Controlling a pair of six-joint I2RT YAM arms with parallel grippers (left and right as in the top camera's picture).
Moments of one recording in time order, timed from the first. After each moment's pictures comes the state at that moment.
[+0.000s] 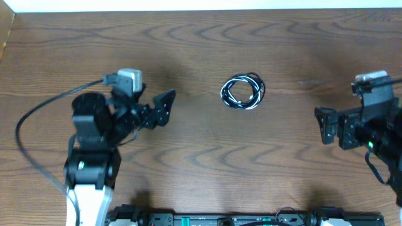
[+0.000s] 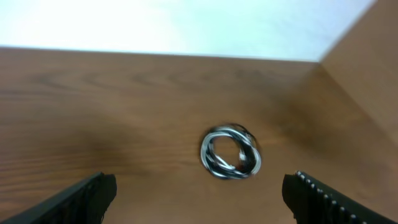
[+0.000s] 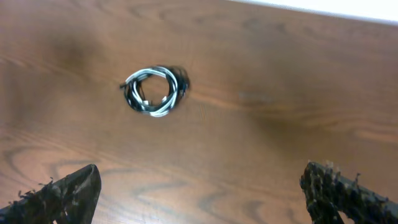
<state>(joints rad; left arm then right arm) -0.02 0.93 0.85 -0.37 0.54 -0.16 -0.03 0.99 1.47 -1.24 -0.21 -0.14</state>
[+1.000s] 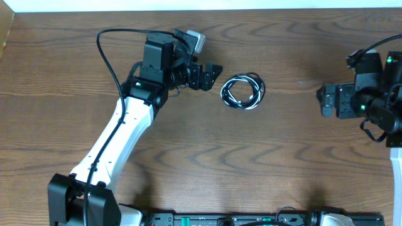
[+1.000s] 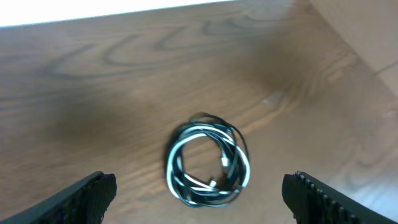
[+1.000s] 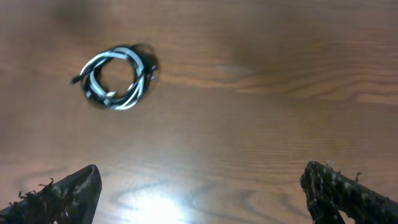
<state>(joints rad) -0.30 1.55 1.21 -0.29 0.46 -0.09 -0.11 1.21 1.47 -1.18 -0.16 -0.11</state>
